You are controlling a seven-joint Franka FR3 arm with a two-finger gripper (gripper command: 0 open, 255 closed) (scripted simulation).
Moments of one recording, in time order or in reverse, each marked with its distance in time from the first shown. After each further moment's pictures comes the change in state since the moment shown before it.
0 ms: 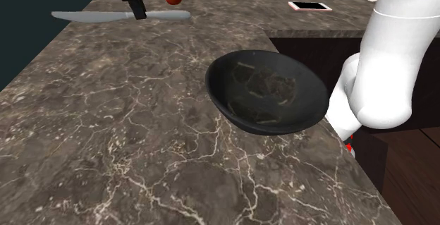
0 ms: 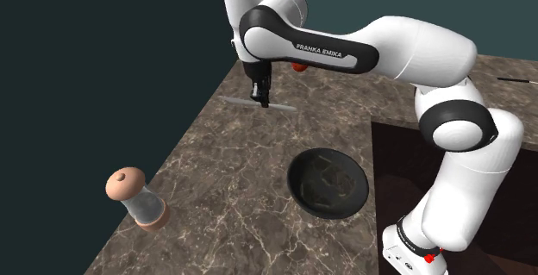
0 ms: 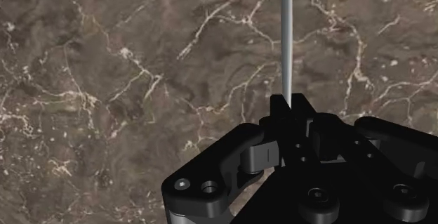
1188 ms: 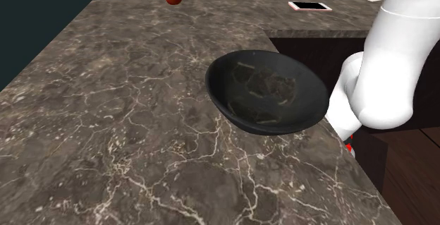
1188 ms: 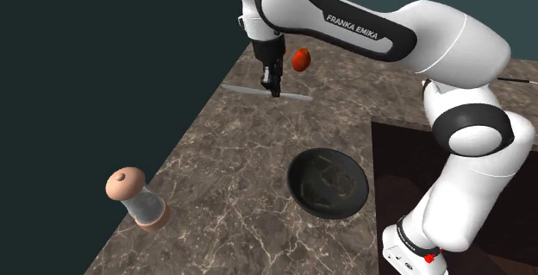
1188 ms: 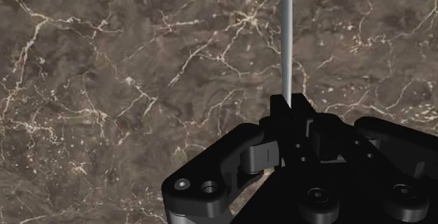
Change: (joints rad) arm 0.023 -0.059 0.023 0.133 0.015 -0.191 0.026
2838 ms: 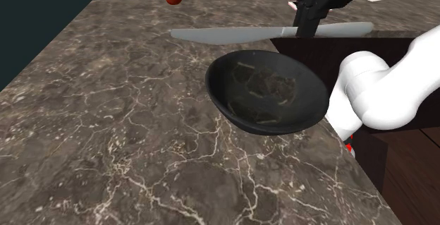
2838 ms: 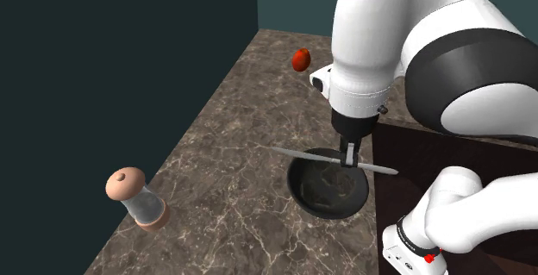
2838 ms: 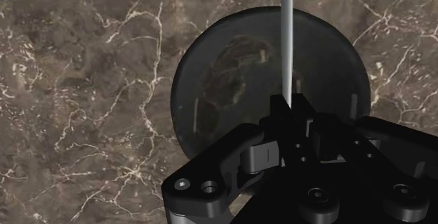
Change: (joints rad) arm 0.063 -0.742 0.024 -0.766 0.307 0.073 0.121
